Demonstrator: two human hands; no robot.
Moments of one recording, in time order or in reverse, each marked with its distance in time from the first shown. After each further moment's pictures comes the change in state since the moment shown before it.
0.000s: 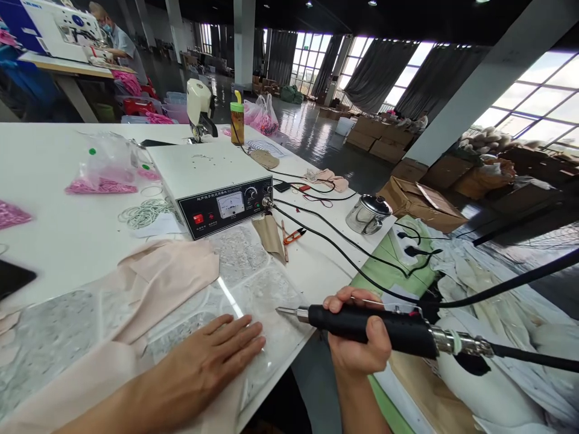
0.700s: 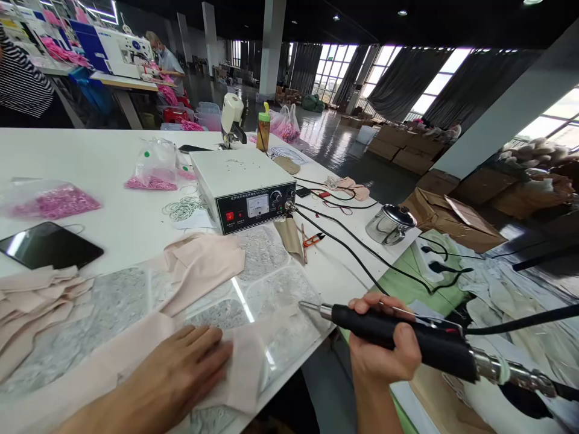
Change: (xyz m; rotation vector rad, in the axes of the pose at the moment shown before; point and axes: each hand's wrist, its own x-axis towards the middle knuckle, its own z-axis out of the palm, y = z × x) left_hand -0.059 0.032 -0.010 0.020 0.208 -0.379; right_hand -0.005 -0.007 0.000 -0.039 0.088 -0.023
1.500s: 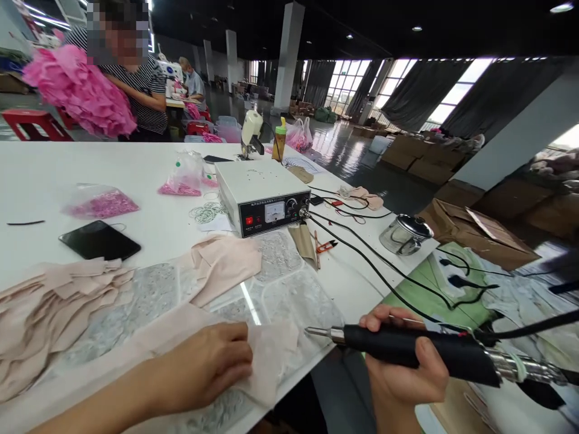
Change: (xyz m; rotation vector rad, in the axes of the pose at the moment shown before) left_hand 0.025 0.008 -0.032 -0.434 -0.286 -0.077; right_hand -0.005 -0.015 -0.004 0.033 -0.078 0.156
